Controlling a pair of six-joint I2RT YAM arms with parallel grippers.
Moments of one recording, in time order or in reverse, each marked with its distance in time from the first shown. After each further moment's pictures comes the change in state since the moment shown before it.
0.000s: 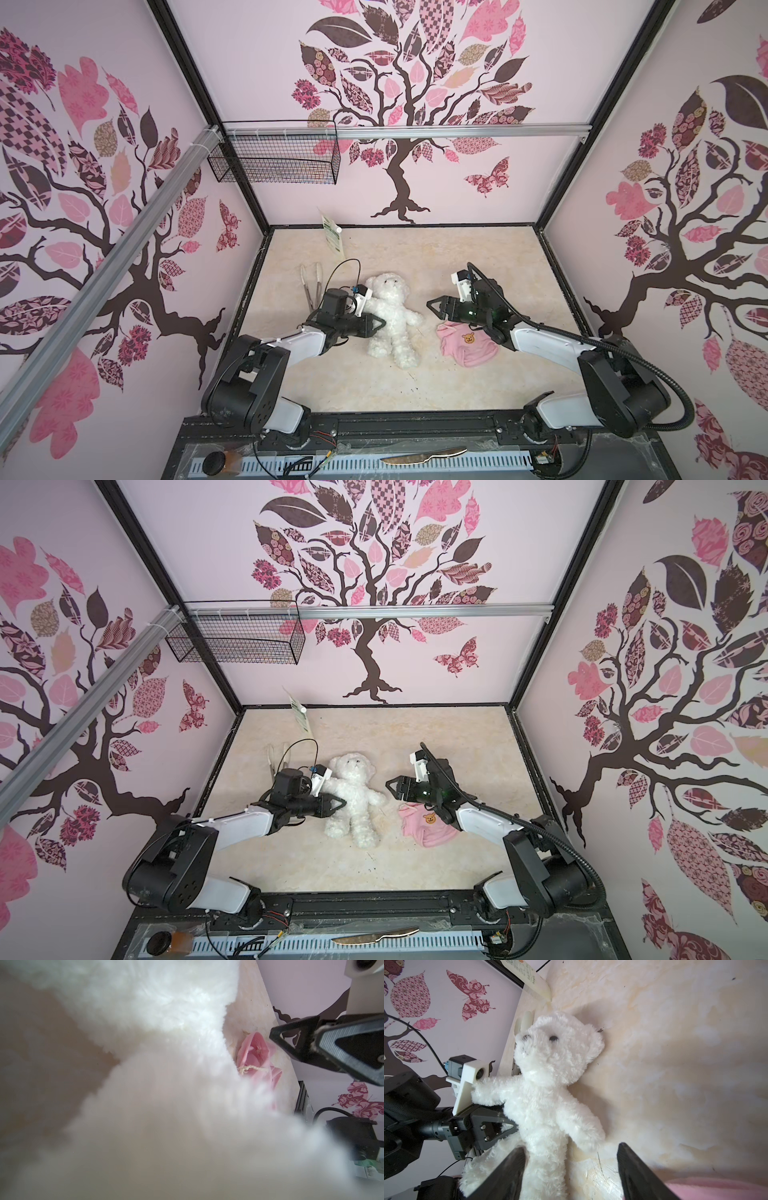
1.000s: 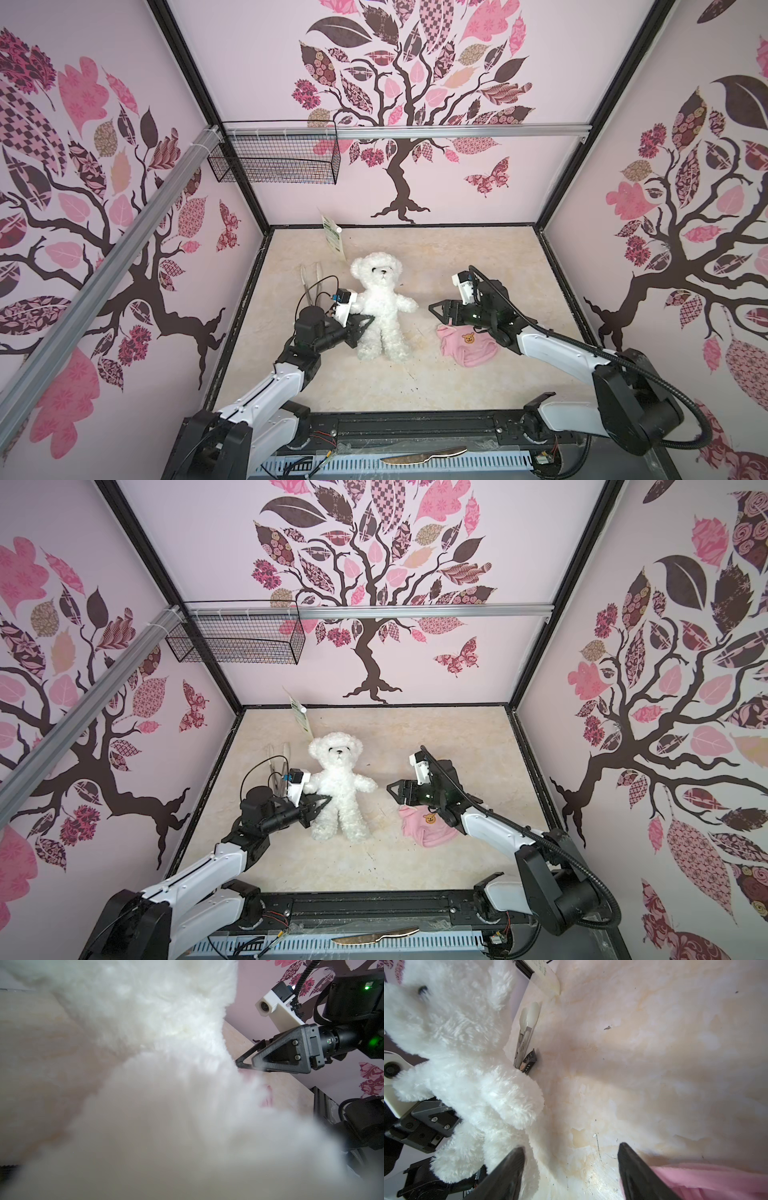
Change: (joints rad) left arm 0.039 -0.462 -0.236 0.232 -0.073 0.148; right arm -0.002 -0.101 -0.009 -0.085 -0.018 -0.088
